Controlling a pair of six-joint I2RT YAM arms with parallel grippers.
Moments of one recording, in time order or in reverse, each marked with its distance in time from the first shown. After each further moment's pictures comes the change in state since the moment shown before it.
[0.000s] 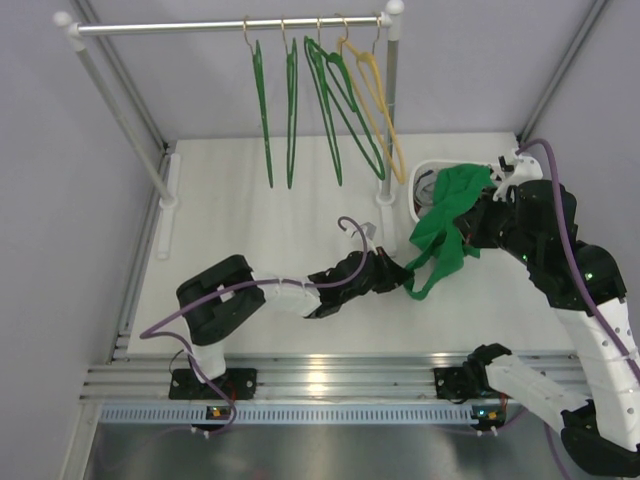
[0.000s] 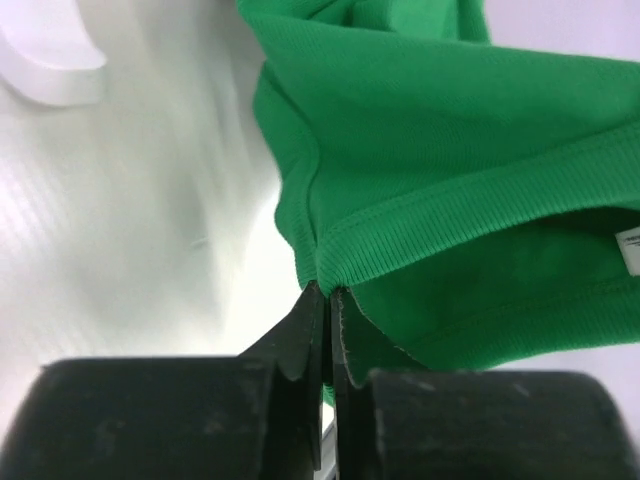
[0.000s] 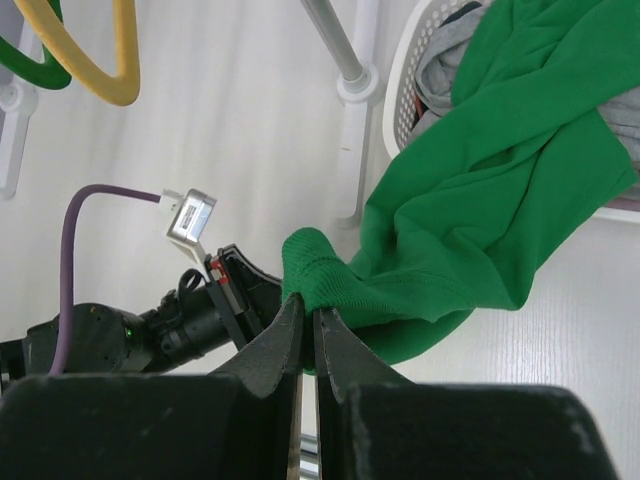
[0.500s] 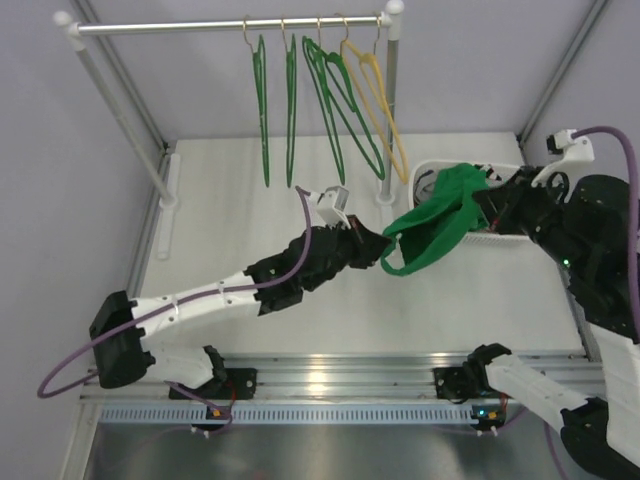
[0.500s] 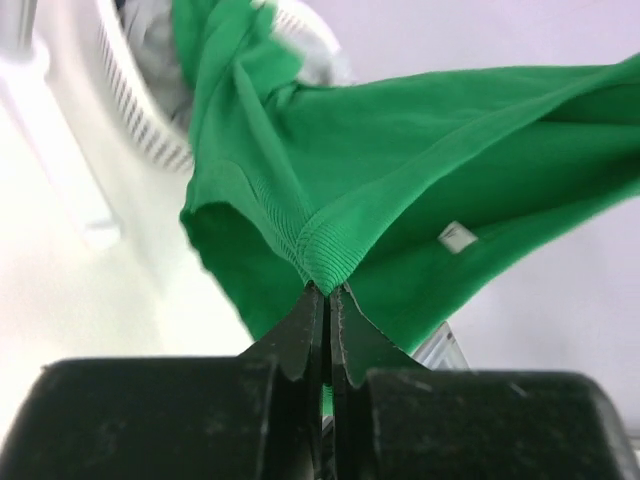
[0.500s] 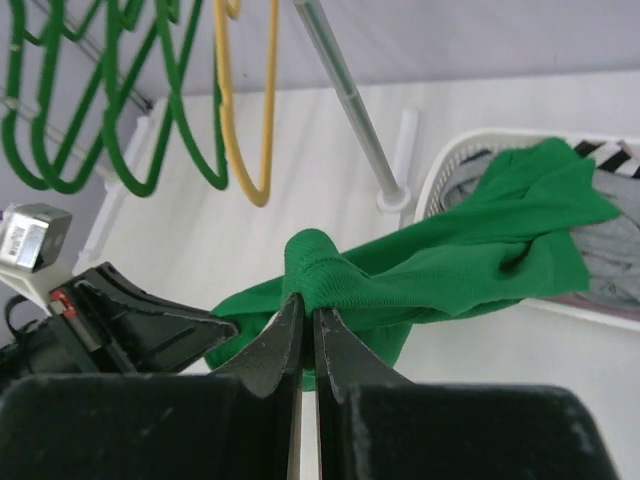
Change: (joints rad) left arm -0.020 -0.504 0.093 -0.476 -0.146 0.267; right arm 0.000 0.015 0.244 -0.006 -0.020 -0.040
